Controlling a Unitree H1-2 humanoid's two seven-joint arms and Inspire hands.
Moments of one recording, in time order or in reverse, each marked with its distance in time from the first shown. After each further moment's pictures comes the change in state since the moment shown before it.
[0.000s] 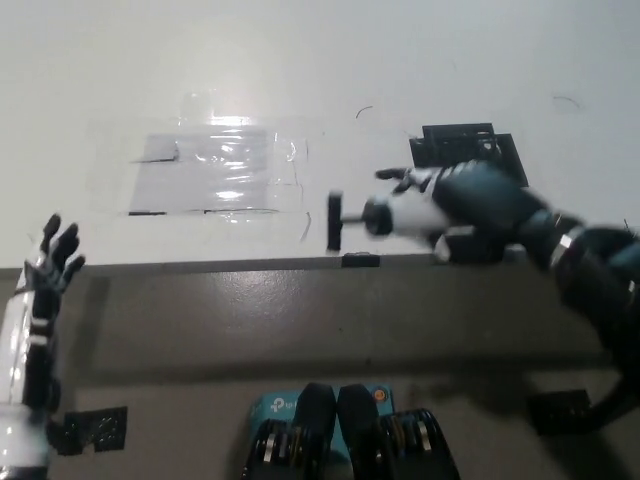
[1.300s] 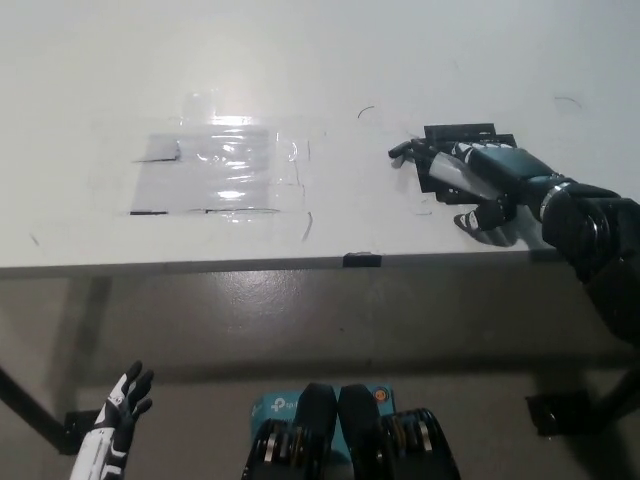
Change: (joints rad) left_arm 0.251 -0.008 -0.139 0.133 0.052 -0.167 -0.034; right_arm -0.210 0.048 0.079 0.729 -0.018 -0.062 -0.245
